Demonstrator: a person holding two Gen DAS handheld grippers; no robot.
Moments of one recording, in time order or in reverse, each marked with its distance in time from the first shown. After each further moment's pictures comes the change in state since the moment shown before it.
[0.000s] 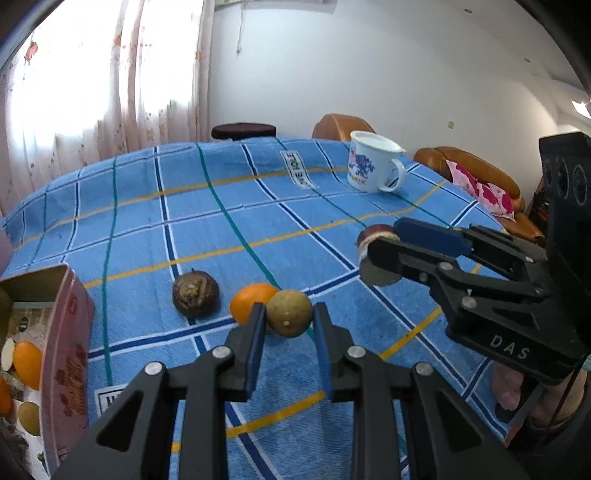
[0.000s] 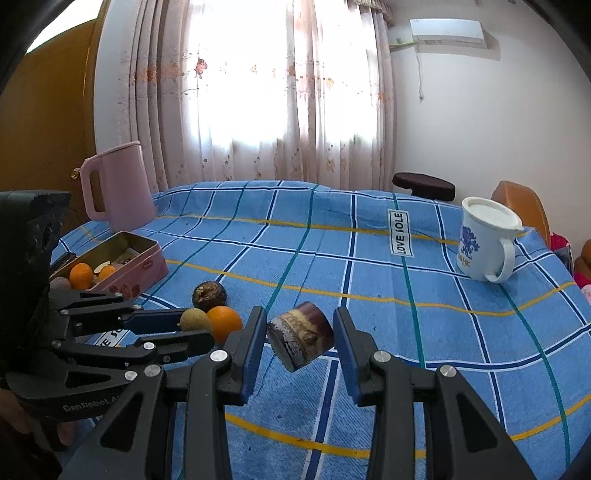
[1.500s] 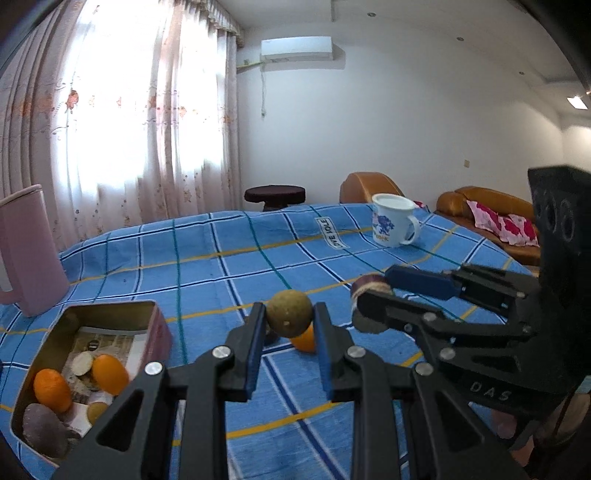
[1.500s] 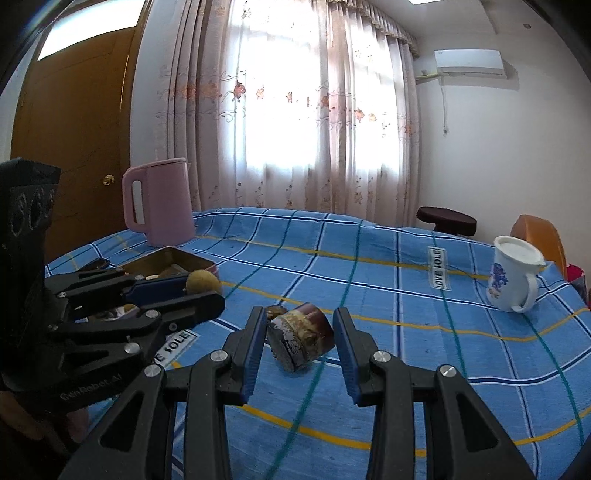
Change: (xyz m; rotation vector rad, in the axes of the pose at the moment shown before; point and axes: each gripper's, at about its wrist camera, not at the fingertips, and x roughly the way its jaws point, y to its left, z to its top) left arm -0.069 0.014 -0.015 0.025 -0.262 0.145; right arm -0.013 0.057 0.002 -0.058 -0.112 0.093
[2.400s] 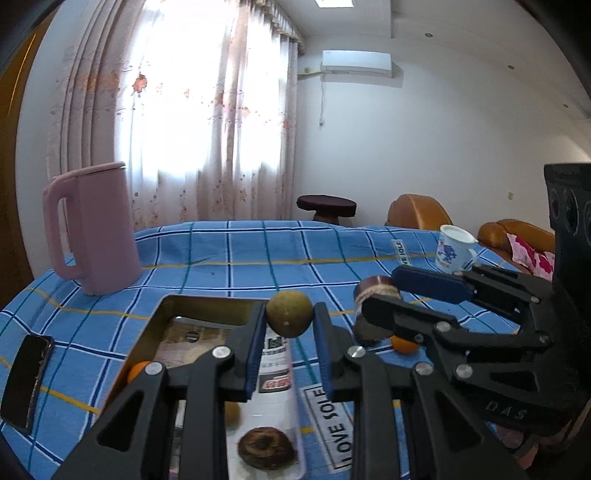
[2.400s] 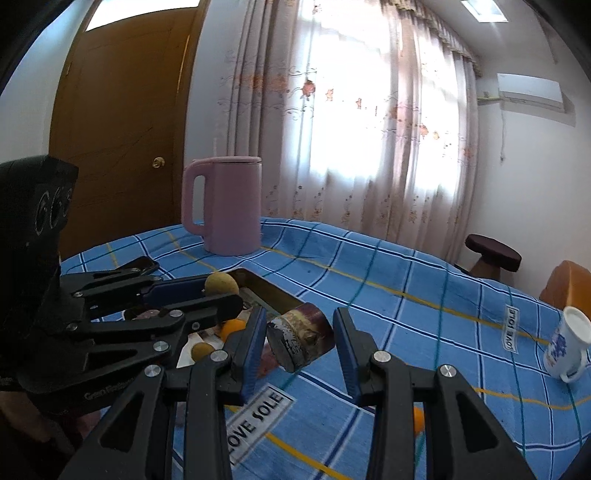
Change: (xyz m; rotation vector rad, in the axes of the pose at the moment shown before) left arm -0.043 0.098 -0.004 -0.138 -0.034 0.152; right arm 0.043 0.102 0.048 -0.165 0.000 0.150
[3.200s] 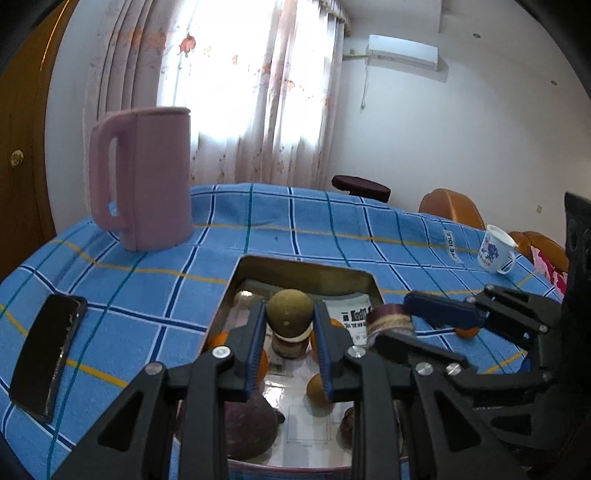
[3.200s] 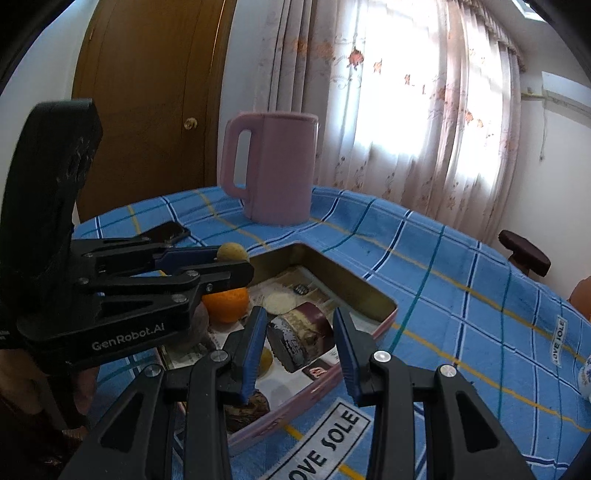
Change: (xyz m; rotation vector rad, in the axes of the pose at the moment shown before) left arm 0.012 0.079 -0.020 -0.118 0.108 0.080; right arm 0.065 0.051 -0.009 -0.072 0.134 0.108
